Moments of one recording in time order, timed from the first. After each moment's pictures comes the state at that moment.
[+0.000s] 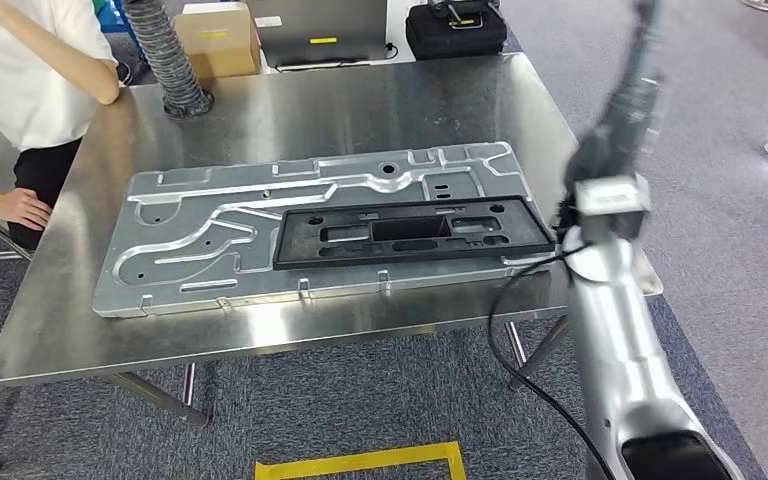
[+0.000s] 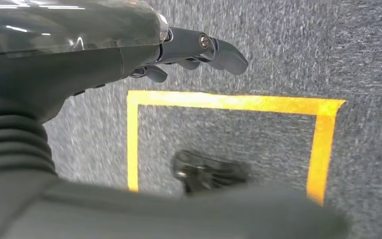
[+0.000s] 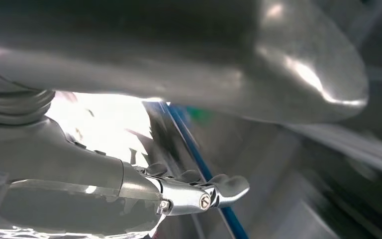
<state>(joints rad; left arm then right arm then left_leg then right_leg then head) -0.08 -0.03 1.27 -0.23 -0.92 -0.05 -0.36 -0.67 -0.05 0.11 -1.48 0.26 -0.27 -0.60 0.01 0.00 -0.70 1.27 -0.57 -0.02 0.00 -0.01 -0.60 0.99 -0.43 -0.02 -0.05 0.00</state>
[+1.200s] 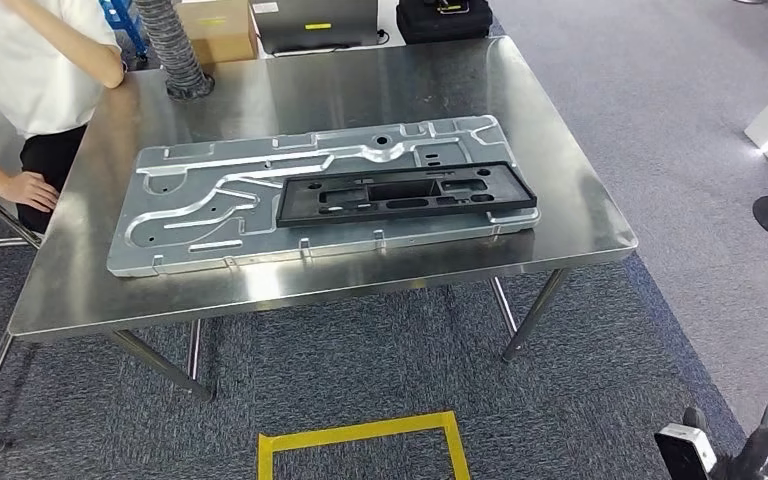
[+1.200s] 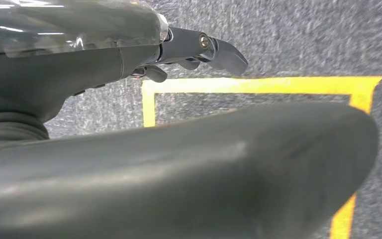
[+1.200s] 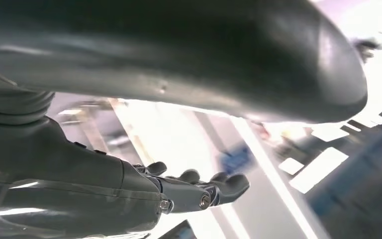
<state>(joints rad) -0.08 -0.05 1.28 -0.23 -0.94 -0.09 -0.39 0.14 0.03 -0.71 -1.35 0.64 -0.48 -0.66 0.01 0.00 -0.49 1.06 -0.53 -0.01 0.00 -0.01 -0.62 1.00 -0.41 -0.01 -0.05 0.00</state>
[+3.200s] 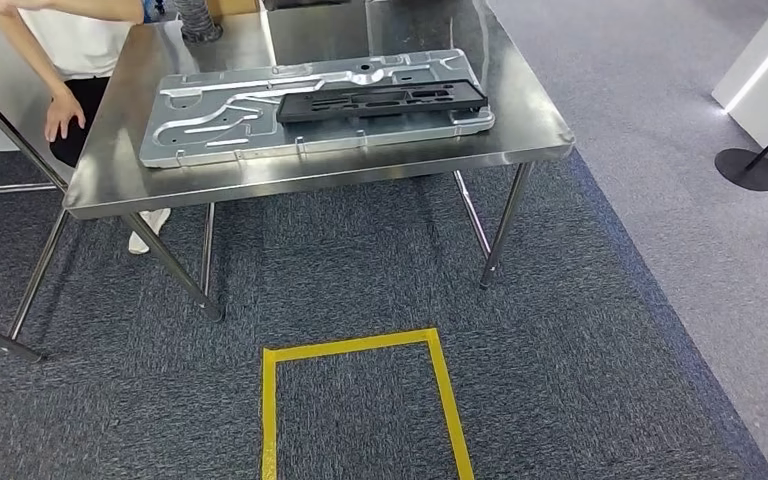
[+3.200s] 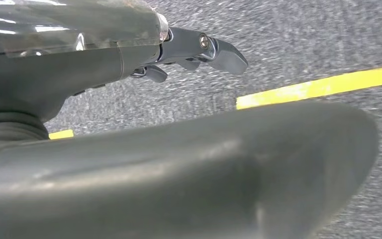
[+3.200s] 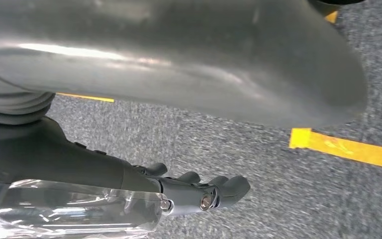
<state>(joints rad) -0.07 -0.02 1.19 -0.23 -1.08 -0.09 -0.39 -0.07 0.16 -0.92 -0.20 1.18 -0.16 -0.12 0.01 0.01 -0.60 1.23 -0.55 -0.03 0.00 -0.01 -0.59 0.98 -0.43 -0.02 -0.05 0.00</state>
